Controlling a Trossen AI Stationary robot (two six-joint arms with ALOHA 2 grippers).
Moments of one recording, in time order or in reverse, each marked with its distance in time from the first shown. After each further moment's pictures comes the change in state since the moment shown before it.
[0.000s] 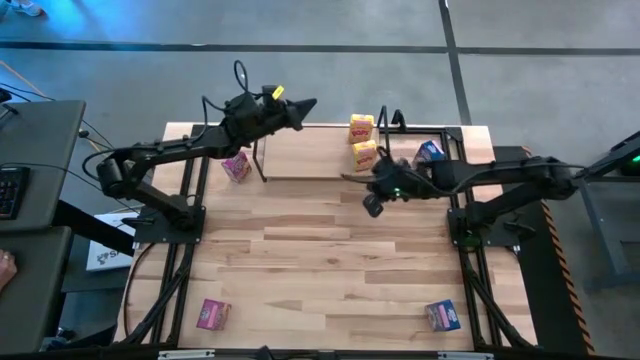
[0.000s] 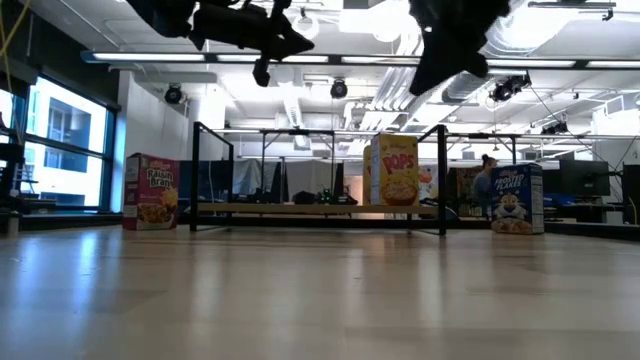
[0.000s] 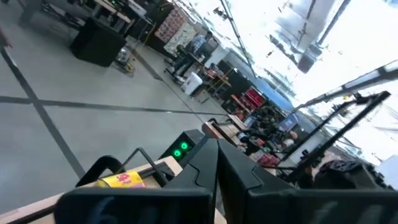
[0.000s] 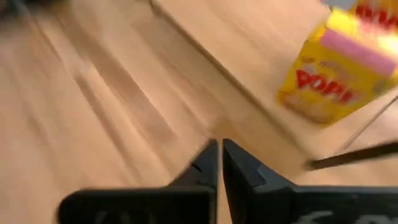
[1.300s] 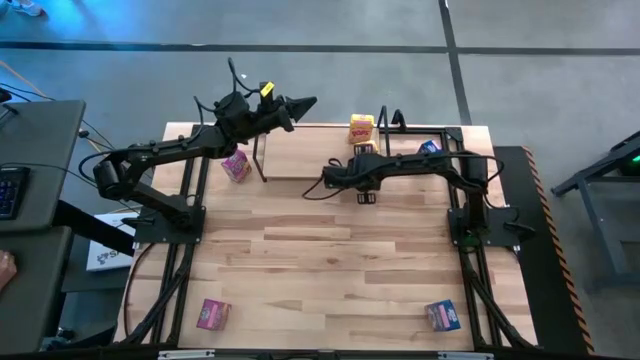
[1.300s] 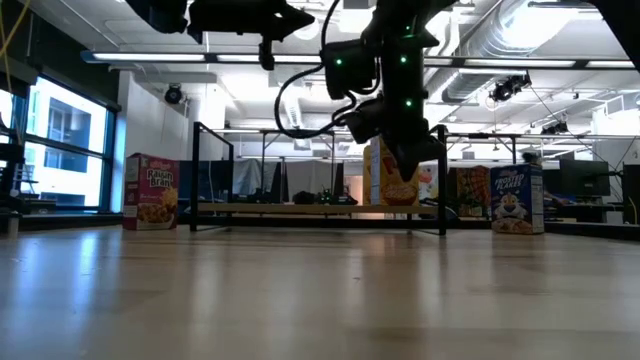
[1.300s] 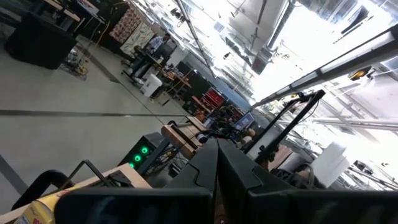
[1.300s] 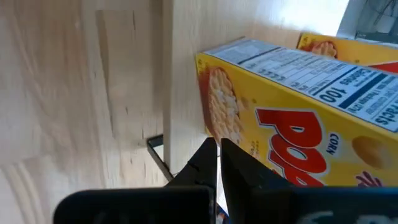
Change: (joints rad) left arm 0.008 -0.030 0.000 0.101 0.133 -0.039; right arm -0.166 0.661 0.385 -0.404 0.283 -0.736
